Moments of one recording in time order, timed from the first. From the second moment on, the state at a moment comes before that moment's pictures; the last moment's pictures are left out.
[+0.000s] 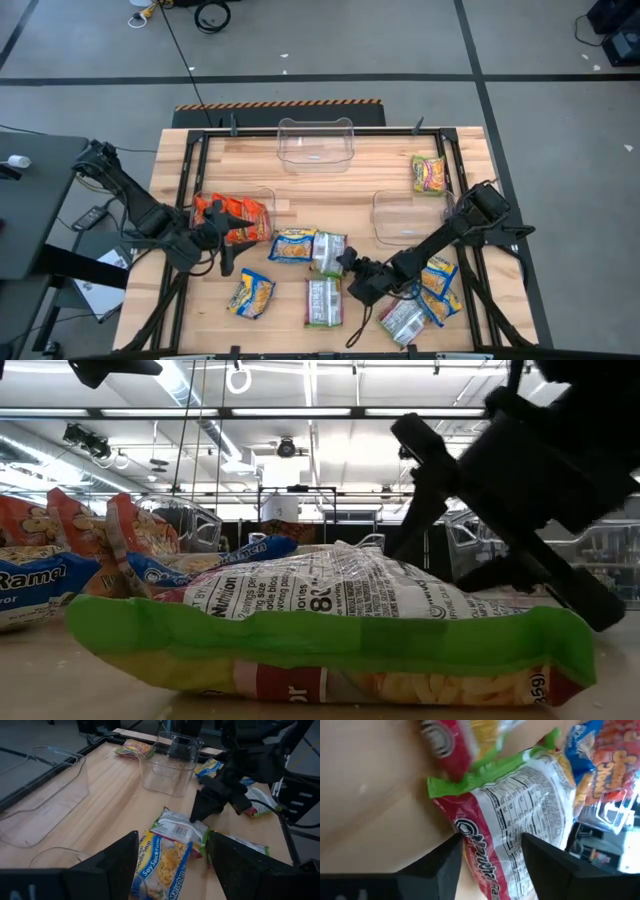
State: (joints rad) left arm -0.74 0.93 0.79 -0.48 -0.89 -0.67; right arm 0.55 1.93 0.94 0.01 0.74 -0.76
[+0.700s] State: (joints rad) left arm -0.74 0.93 0.79 -0.48 -0.90 -0.66; right arm 0.39 1.83 1.63 -0.91 0.45 0.43
